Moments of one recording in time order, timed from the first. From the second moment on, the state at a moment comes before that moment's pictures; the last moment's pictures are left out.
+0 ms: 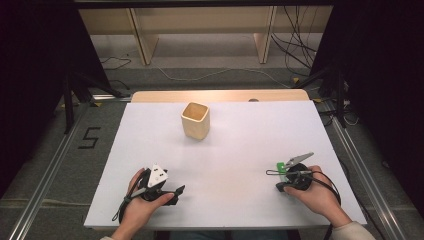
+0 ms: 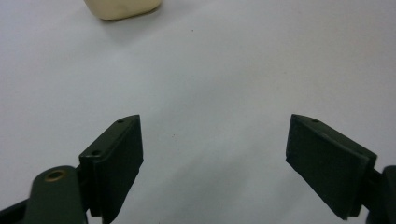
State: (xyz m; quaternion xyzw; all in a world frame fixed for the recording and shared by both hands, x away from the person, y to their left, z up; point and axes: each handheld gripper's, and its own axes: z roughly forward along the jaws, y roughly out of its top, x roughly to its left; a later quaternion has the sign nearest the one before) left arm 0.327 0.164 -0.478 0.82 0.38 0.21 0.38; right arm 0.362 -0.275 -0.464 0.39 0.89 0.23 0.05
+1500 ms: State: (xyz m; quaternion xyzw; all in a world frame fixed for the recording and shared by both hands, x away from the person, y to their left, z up) left arm 0.328 0.164 -0.478 0.82 0.37 0.21 0.38; right arm 0.363 -0.301 -0.452 0.42 0.88 0.22 0.06
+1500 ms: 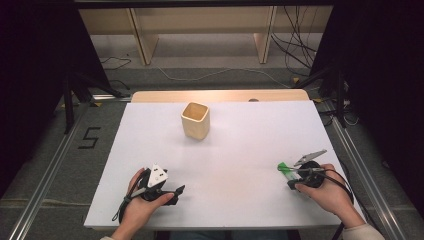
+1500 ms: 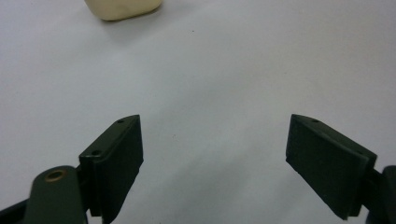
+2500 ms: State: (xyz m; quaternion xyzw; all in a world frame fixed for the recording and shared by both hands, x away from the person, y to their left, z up) left arm 0.328 0.164 -0.478 0.82 0.38 0.21 0.39; right arm 0.387 -0.299 -0.439 0.44 0.89 0.14 0.05
